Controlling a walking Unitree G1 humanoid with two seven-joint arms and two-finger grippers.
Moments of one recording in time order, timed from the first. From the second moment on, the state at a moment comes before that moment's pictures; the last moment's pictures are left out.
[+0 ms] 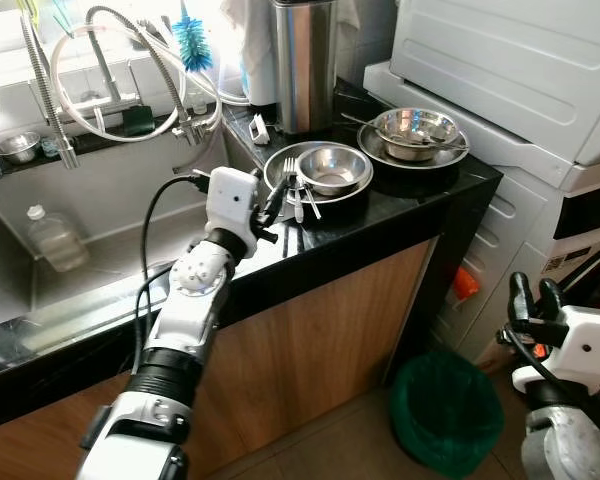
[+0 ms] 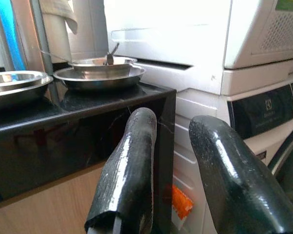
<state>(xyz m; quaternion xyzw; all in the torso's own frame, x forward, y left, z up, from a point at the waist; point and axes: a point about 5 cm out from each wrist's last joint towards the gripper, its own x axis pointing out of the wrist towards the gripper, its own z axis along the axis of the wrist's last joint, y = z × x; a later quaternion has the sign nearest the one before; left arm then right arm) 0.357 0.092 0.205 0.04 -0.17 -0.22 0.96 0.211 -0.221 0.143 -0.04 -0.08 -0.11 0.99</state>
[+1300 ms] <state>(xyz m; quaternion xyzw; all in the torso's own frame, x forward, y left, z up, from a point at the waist) 0.351 0.102 0.182 0.05 -0.14 -0.19 0.97 0.206 -0.218 0.139 -0.06 -0.07 -0.08 0.99</state>
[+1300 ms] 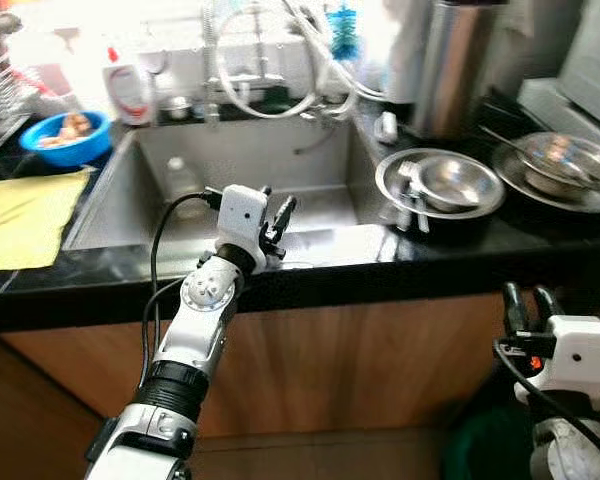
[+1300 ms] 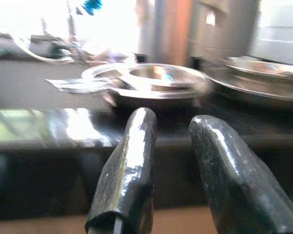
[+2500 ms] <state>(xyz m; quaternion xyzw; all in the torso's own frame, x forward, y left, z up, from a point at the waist) 0.350 0.101 0.180 0.02 -0.14 -0.19 0.97 0.192 -0.207 0.147 -0.06 -0.08 -0.09 0.99</state>
